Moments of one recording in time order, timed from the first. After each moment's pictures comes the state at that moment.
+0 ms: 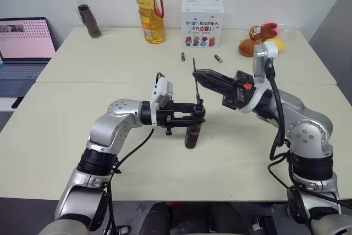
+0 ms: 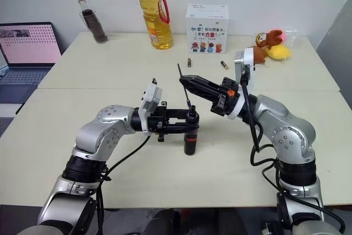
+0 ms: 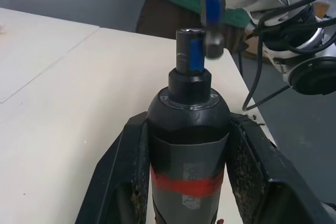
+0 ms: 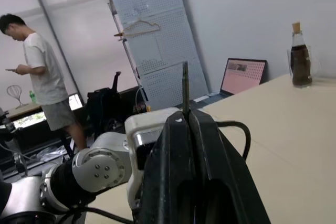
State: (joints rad) left arm -0.59 0.46 -0.14 -0.03 -0.51 0.50 -1.21; right arm -0.60 -0.39 -0.06 -0.35 0.96 0.77 0.65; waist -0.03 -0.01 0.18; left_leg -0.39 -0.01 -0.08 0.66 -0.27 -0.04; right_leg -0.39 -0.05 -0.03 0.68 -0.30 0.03
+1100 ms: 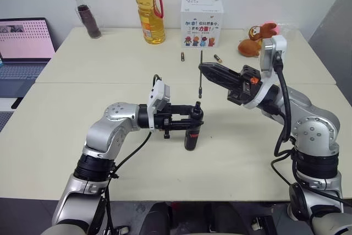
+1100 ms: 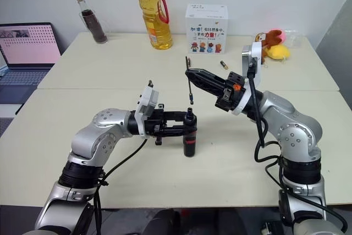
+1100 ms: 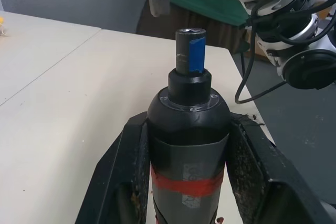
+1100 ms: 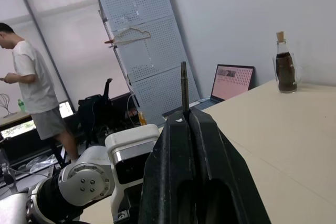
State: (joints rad) left arm -0.55 0.47 -0.12 -0.07 -0.51 0.50 -1.21; right arm -0.63 -0.39 -0.10 -0.36 1.01 0.80 0.58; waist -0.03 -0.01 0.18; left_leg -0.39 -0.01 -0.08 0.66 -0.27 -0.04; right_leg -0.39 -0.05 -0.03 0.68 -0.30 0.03
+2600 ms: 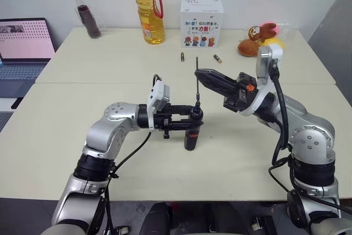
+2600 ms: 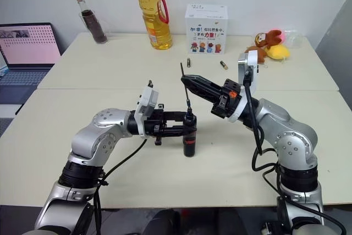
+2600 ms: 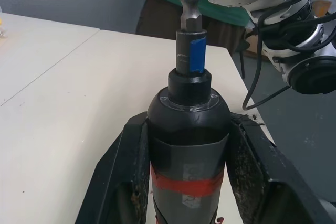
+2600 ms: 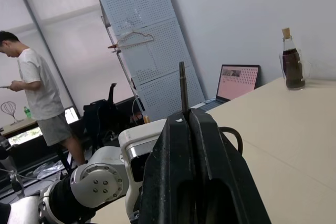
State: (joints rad) left arm -0.55 0.47 -0.12 -0.06 -0.51 0.48 -1.21; right arm -0.57 -0.37 -0.08 -0.41 1.04 0.79 0.54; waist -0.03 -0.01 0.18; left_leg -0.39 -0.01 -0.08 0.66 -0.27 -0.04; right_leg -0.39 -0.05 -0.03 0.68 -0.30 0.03
